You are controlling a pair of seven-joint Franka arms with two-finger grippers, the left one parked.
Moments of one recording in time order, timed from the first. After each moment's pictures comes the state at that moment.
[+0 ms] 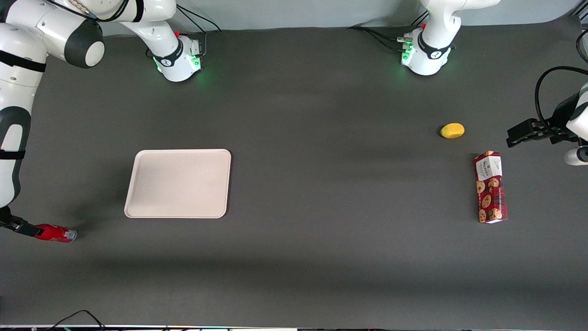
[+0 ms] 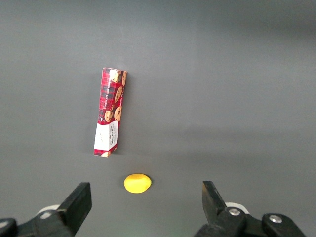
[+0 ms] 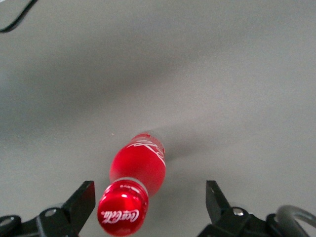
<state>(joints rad) -0.07 0.84 -0.55 -1.28 0.45 2.11 -0.22</state>
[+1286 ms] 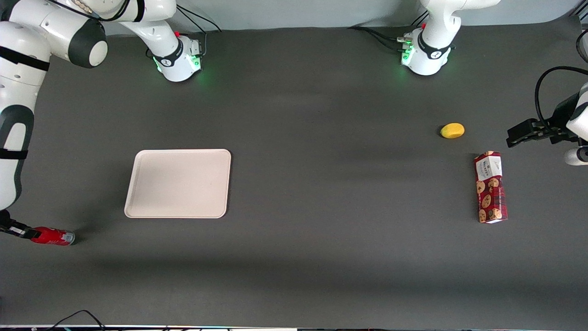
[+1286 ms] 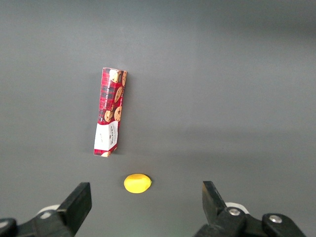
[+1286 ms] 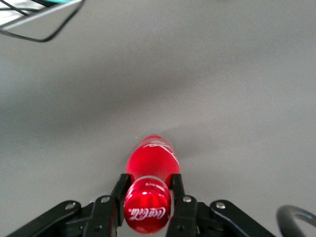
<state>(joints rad) -0.04 0.80 -0.56 -1.23 0.44 2.05 -0.22</state>
